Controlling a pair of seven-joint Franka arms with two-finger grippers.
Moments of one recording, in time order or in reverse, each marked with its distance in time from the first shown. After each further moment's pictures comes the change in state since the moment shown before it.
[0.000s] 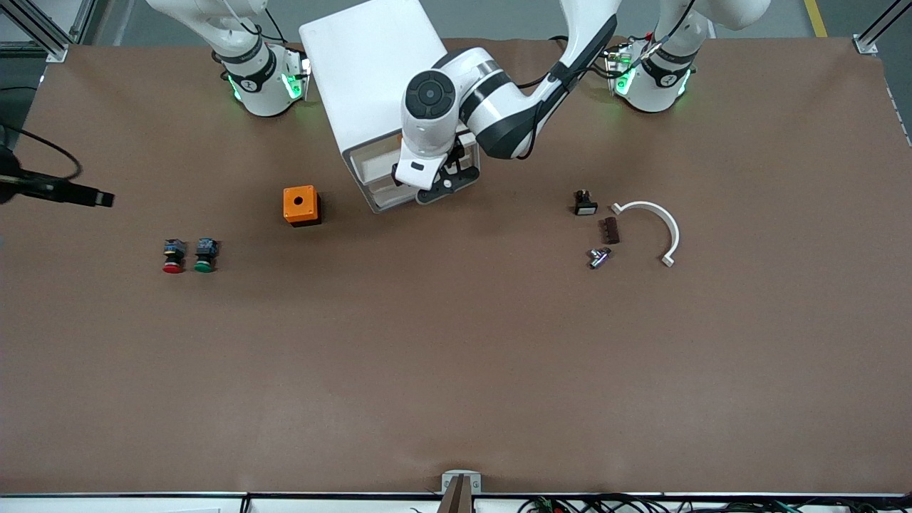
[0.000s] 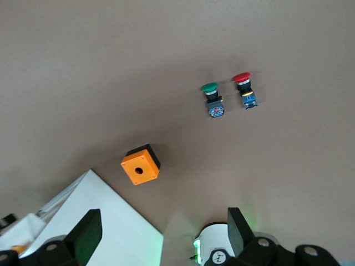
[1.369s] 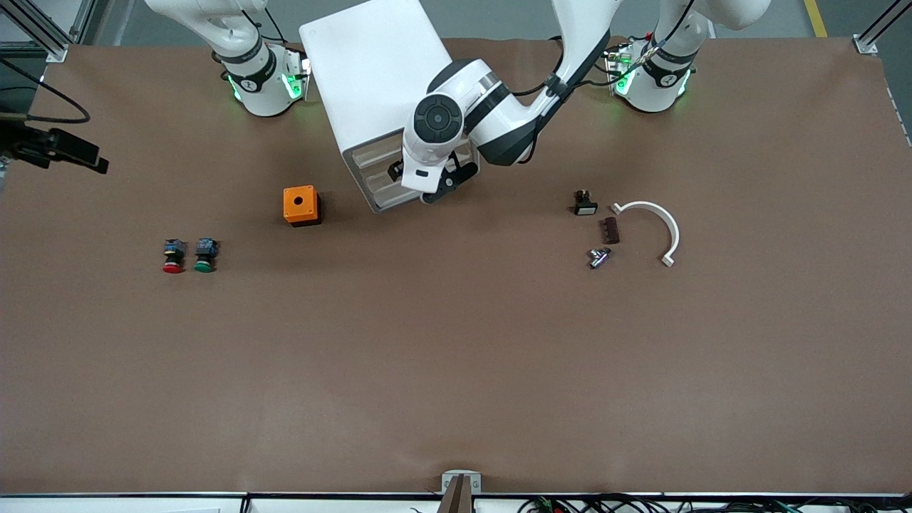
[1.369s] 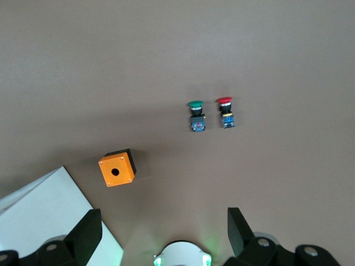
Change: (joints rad) left arm 0.012 0.027 -0.004 -0.006 -0.165 0.001 -0.064; right arm 0.082 -0.229 0.013 -0.196 -0.160 0.132 -0.152
